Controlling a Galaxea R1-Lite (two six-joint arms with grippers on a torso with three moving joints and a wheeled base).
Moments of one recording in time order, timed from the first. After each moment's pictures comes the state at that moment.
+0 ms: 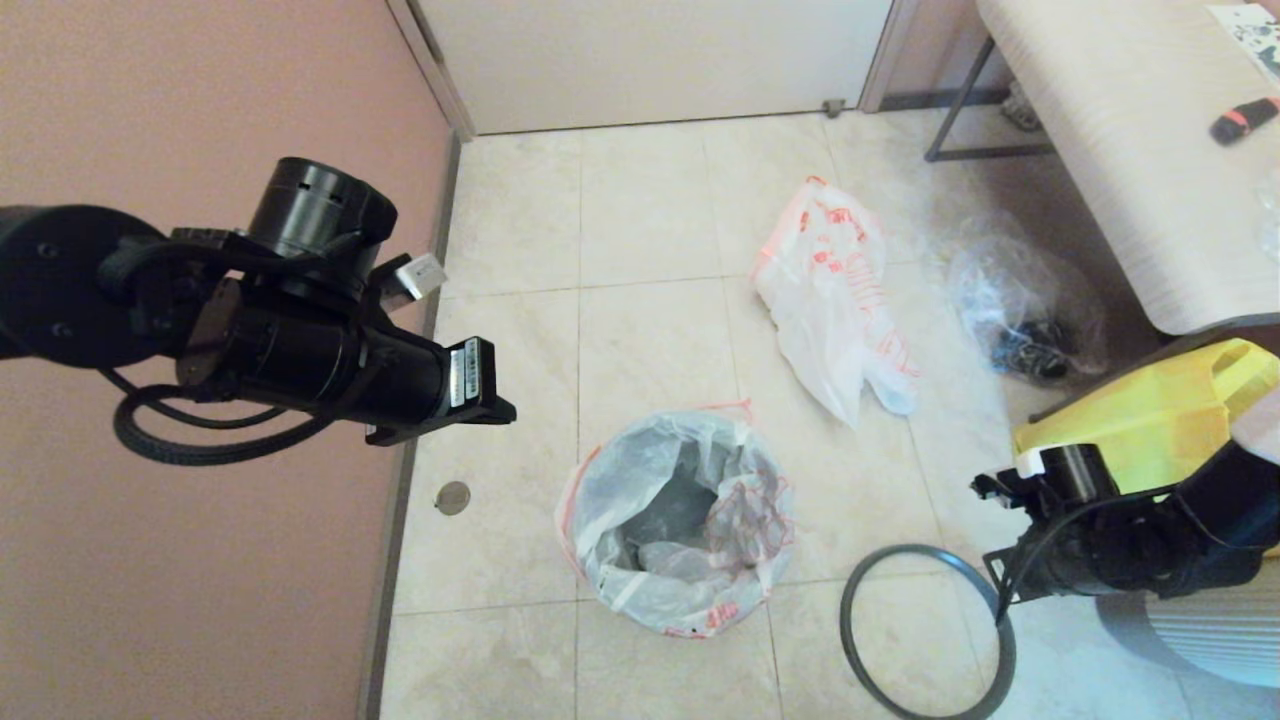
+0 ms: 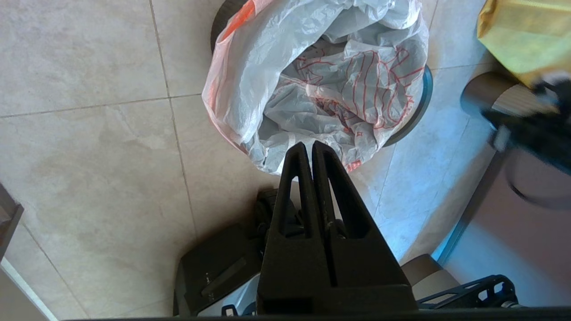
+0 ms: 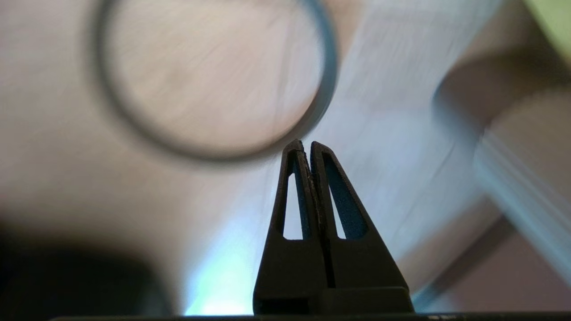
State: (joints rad) left arm -0.37 1.66 -1.37 0.45 -0.13 -0.39; right arm 0.01 2.17 -0.83 -0.40 -0.20 -0.20
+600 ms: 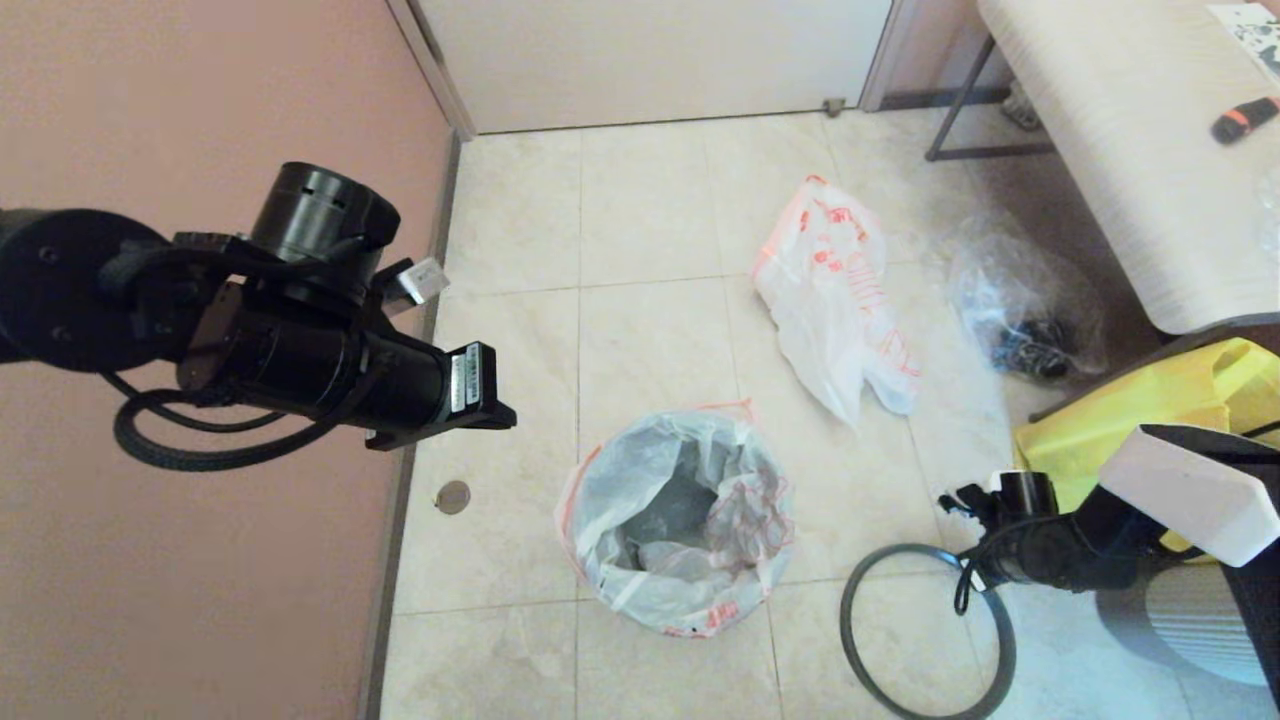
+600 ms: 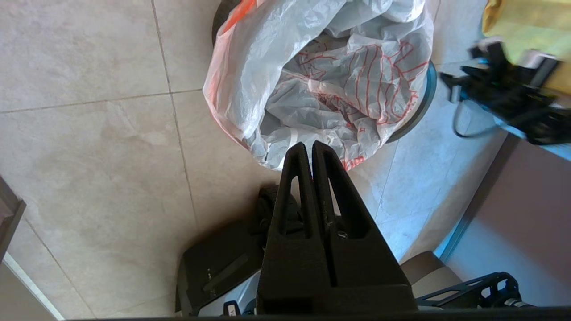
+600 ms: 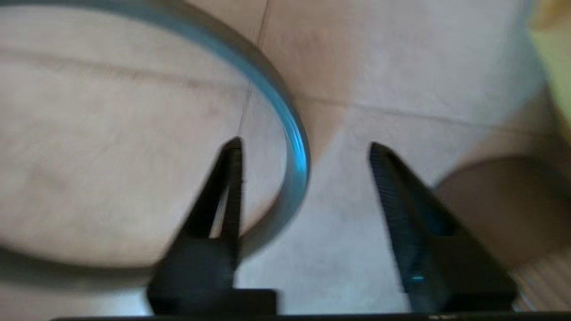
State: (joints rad) left arm -0.37 1.66 -1.36 0.45 -0.13 -0.39; right arm -0.10 2.66 -1.27 -0.52 -0.20 -0.43
